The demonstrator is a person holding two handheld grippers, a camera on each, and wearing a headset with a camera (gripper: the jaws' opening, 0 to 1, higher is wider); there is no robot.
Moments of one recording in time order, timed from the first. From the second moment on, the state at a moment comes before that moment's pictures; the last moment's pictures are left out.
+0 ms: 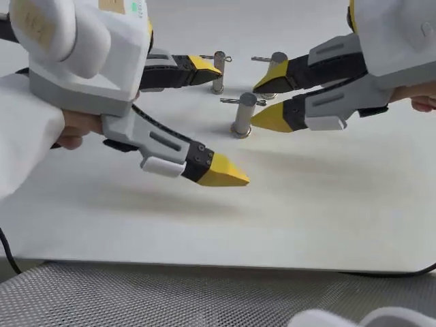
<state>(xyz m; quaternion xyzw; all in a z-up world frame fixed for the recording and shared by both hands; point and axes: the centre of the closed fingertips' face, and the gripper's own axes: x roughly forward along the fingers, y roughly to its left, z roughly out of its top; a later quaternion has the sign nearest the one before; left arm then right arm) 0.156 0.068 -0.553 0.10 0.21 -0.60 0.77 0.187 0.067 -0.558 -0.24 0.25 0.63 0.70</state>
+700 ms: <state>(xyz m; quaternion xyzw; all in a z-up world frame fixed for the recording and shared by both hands) 0.143 0.076 -0.576 0.12 0.25 -0.57 0.77 0.193 0.078 -0.570 -0.22 0.25 0.63 0.70</state>
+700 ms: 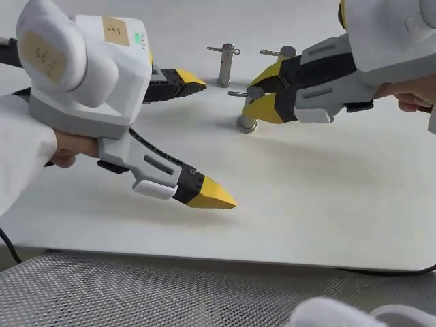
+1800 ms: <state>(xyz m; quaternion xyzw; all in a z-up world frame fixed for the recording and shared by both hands) 0.141 0.075 -0.570 0.08 0.26 -0.57 0.78 0.204 0.013 -0.558 -0.25 0.25 0.61 0.71</state>
